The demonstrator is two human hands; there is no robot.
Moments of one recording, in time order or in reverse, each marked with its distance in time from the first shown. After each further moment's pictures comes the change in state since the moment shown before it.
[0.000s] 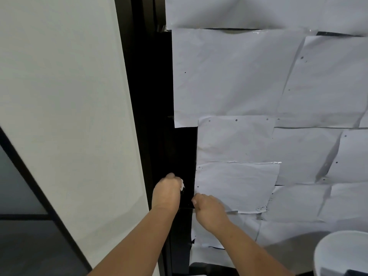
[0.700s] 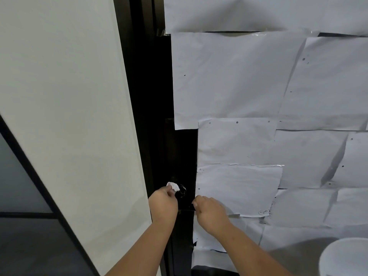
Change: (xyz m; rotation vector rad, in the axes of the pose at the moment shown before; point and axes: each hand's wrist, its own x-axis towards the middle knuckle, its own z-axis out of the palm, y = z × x) left_hand -0.021 -0.004 0.023 -0.520 0.214 -0.497; right_hand 0.002 0.005 0.001 -0.001 -0.011 -0.040
